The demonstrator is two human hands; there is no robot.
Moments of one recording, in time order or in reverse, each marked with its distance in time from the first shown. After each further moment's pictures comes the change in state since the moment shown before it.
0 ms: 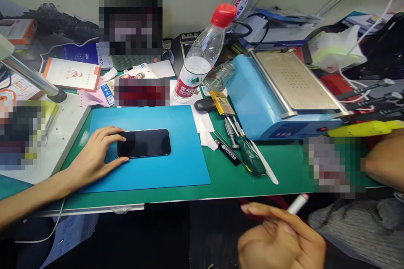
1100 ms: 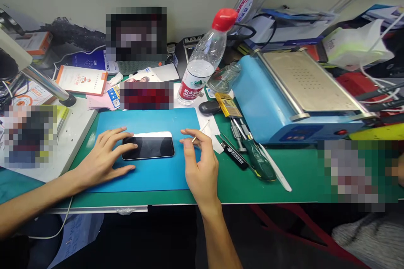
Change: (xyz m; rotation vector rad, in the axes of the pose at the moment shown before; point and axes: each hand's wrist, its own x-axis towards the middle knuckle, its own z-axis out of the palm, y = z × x) left_hand 0.003 0.004 -0.001 0.187 -0.025 0.163; right_hand -0.023 -0.033 0.121 0.025 -0.795 -0.152
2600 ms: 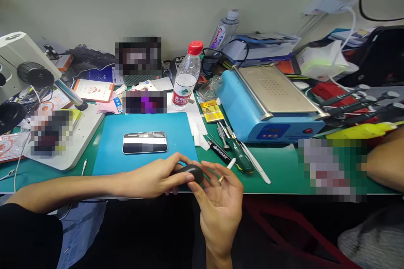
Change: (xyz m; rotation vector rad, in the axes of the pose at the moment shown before) left_hand 0.101 0.126 -0.009 -1.142 -0.514 -0.360; right_hand -0.070 -0.019 -0.057 0.513 0.225 0.066
